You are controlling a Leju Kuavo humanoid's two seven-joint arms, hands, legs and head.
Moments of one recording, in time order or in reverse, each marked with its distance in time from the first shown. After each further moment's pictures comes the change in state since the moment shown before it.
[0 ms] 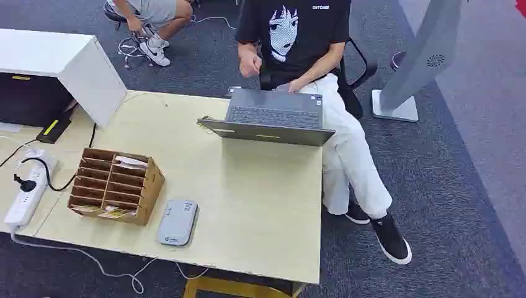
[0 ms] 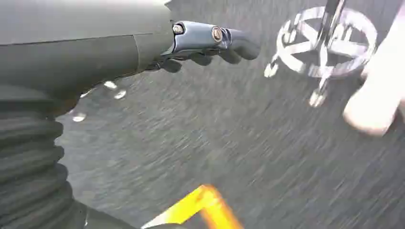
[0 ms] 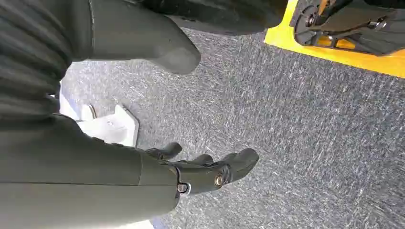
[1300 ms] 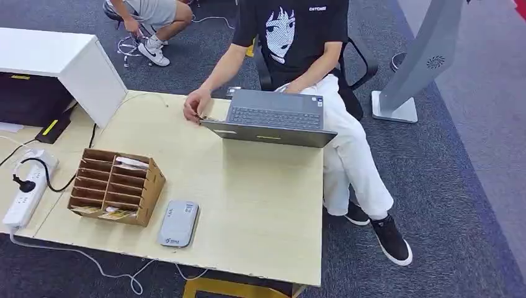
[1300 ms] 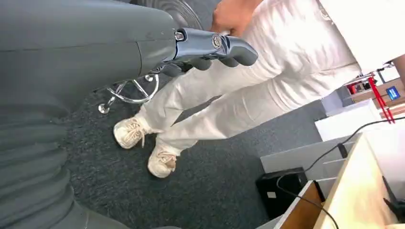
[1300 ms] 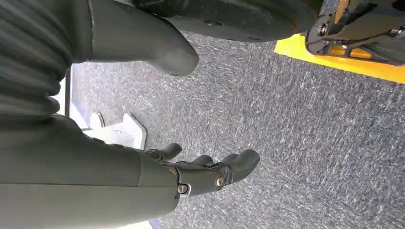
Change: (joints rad) left arm 0.090 -0.440 0.883 -1.270 -0.934 0.008 -0.039; right arm 0.014 0.002 -0.006 0.016 -0.027 0.032 -0.005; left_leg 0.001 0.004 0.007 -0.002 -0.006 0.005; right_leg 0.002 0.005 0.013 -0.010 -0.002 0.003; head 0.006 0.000
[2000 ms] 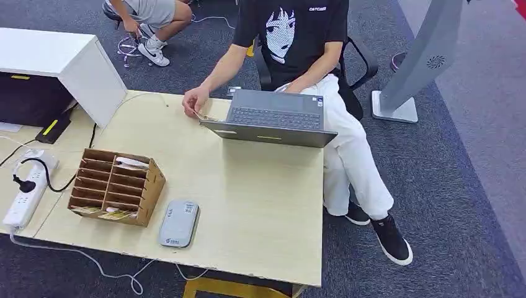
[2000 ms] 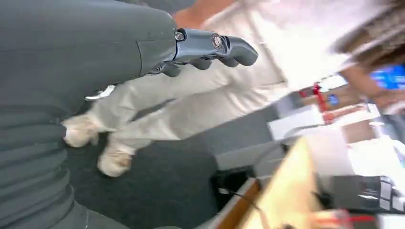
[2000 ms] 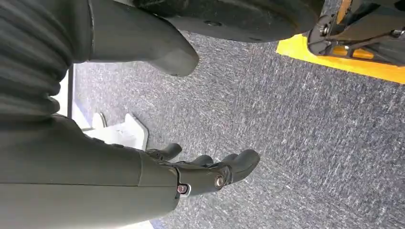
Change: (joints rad) left arm 0.076 -0.001 -0.076 -0.257 -0.002 0.000 0.000; right arm -0.002 0.001 0.000 0.000 0.000 0.008 0.008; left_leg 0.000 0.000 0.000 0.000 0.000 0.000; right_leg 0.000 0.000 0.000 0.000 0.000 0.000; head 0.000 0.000
